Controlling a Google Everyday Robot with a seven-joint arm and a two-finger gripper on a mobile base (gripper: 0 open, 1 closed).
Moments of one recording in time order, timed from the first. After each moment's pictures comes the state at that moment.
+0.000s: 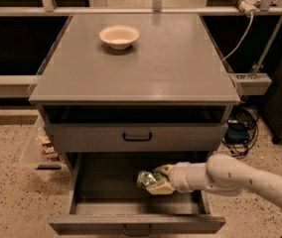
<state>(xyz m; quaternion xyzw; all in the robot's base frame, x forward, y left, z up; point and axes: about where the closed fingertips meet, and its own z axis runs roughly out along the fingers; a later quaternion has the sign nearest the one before) 0.515 -0.068 0.498 -0.51 0.73 0.24 0.38</state>
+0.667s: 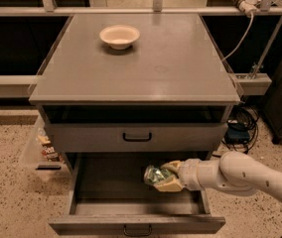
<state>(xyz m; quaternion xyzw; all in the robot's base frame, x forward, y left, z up) 0.508 -0.097 0.537 -0.50 0.74 0.23 0.39</state>
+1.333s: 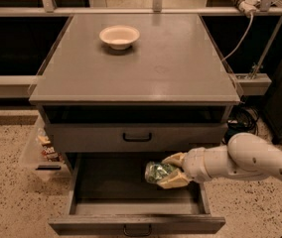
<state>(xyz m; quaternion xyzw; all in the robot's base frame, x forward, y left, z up) 0.488 -0.096 0.605 -0.55 0.71 0.24 0.36</state>
